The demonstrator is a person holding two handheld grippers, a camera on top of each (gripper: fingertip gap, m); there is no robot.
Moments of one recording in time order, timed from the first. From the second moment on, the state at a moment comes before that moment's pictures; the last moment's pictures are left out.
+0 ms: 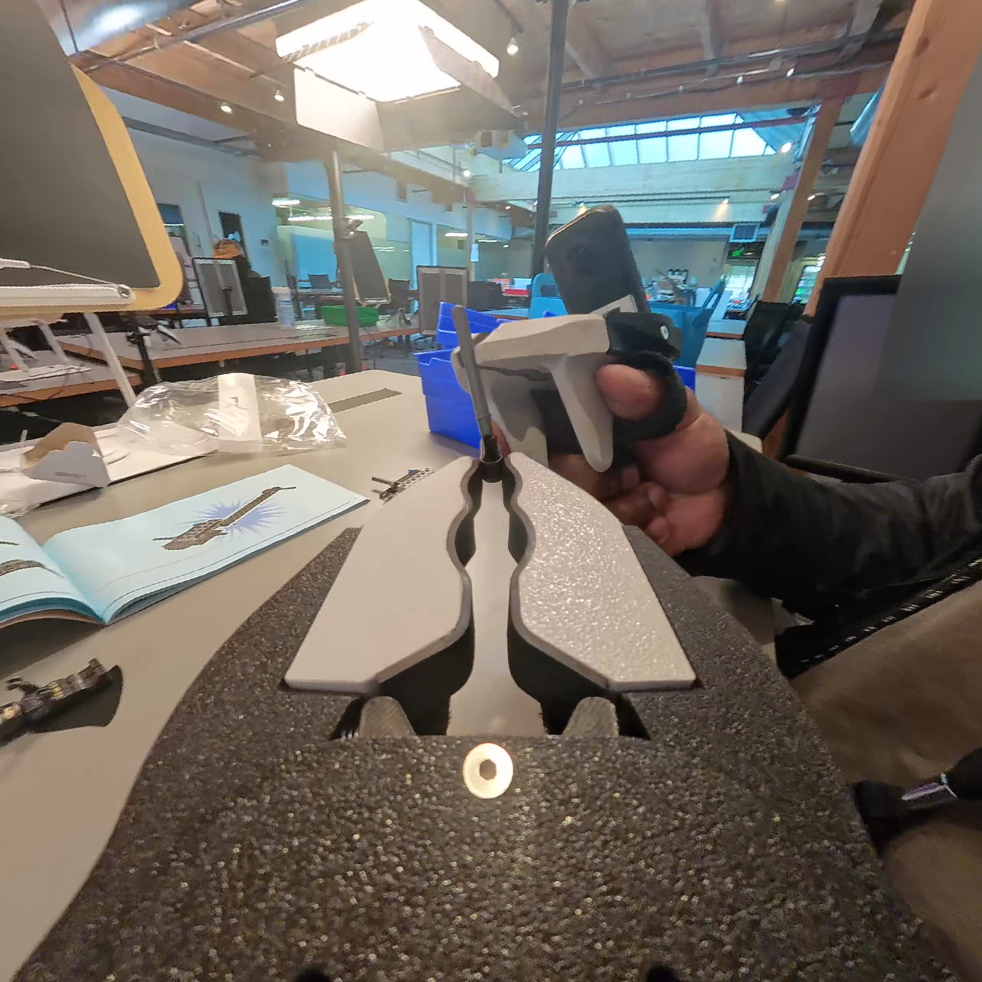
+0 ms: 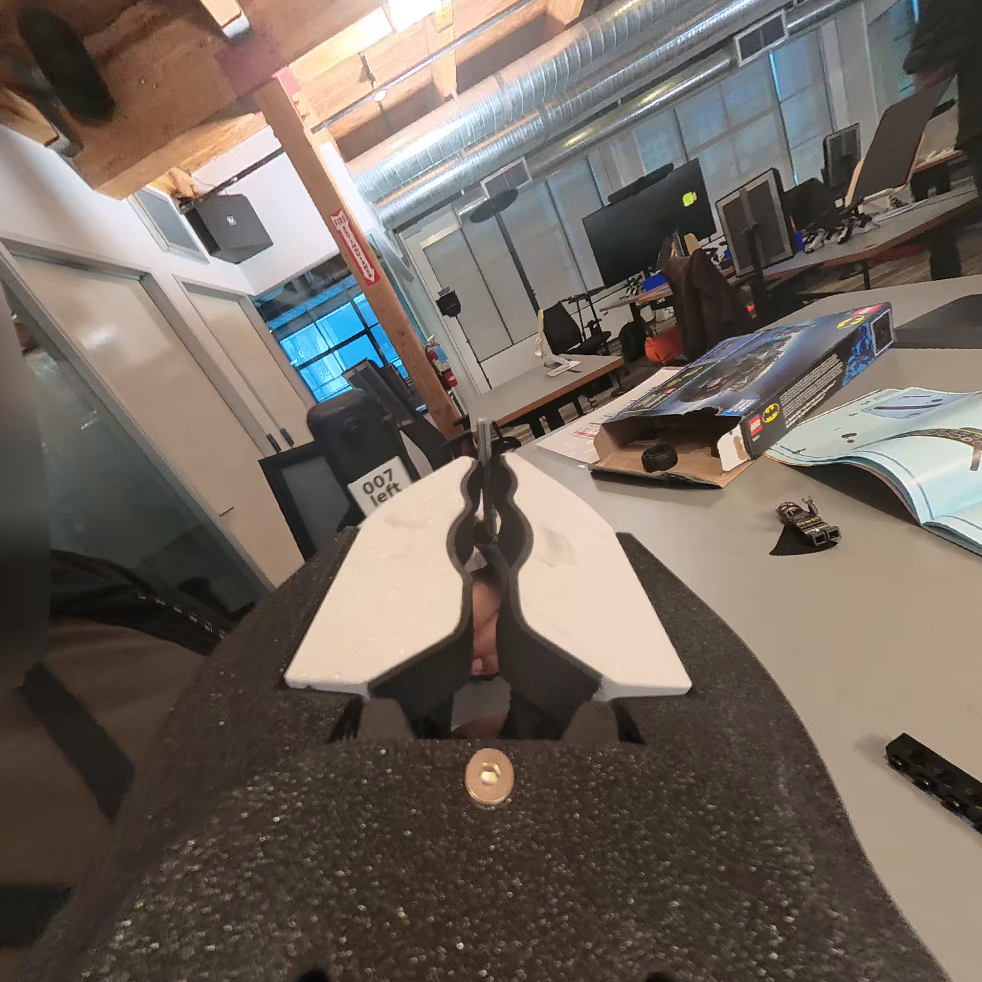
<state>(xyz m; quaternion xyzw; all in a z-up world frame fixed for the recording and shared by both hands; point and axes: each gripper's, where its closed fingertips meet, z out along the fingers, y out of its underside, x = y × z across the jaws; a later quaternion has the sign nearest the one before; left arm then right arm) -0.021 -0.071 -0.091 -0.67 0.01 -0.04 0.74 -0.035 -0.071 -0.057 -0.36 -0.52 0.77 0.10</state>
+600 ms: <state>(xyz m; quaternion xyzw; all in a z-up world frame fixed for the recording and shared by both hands) 0.012 -0.080 -0.086 -0.64 0.09 -0.21 0.73 -0.002 -0.086 -0.057 -0.26 -0.62 0.74 0.04</state>
